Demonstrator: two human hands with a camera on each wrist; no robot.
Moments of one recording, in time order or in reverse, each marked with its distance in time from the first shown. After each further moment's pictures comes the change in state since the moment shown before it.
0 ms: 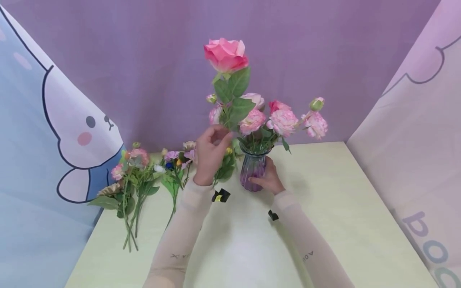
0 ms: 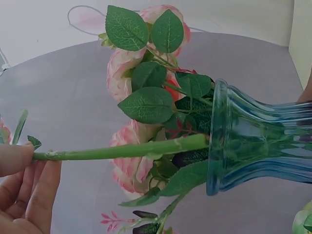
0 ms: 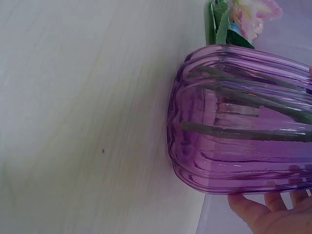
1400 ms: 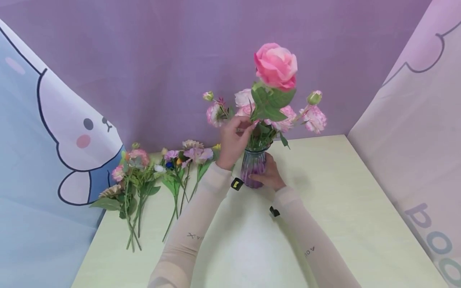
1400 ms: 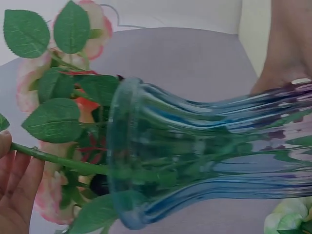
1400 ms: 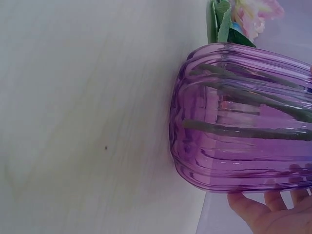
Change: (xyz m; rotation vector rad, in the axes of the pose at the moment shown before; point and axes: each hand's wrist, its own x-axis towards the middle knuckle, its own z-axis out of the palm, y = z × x) left_hand 0.017 0.002 0.053 0.178 -0.129 0.214; right_hand 0.003 0.008 0.000 -0.001 -0.016 -0.005
